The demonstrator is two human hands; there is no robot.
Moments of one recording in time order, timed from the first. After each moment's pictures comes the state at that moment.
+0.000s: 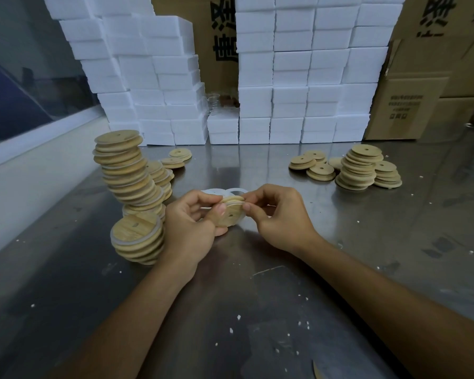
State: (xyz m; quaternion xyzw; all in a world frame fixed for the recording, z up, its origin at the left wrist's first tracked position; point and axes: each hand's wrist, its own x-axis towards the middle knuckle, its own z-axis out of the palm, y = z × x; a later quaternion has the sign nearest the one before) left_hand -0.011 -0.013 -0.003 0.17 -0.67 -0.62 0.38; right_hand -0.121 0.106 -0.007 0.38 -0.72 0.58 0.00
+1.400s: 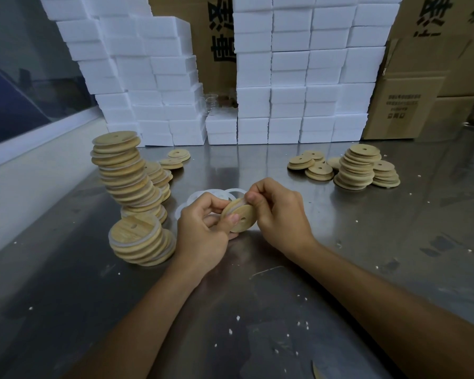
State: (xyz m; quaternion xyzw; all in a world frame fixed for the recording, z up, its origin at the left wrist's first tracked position) left_hand -0.016 -0.001 -0.012 0.14 -0.70 -0.62 0.34; right_hand -0.118 0.108 -0.006 0.41 -0.72 0.55 0.12
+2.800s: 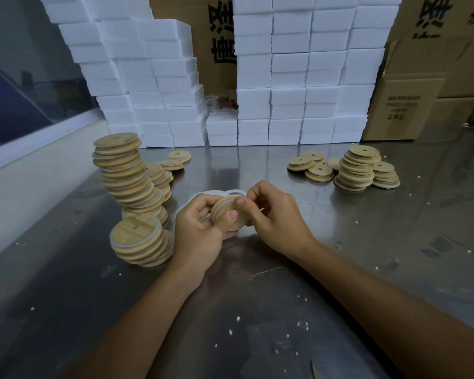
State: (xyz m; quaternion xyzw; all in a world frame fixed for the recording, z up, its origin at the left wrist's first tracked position) left_hand -0.013 -0.001 -0.008 0.11 -0.65 -0.66 0.36; right_hand -0.117 0.108 -0.005 0.46 -0.68 0.57 0.04
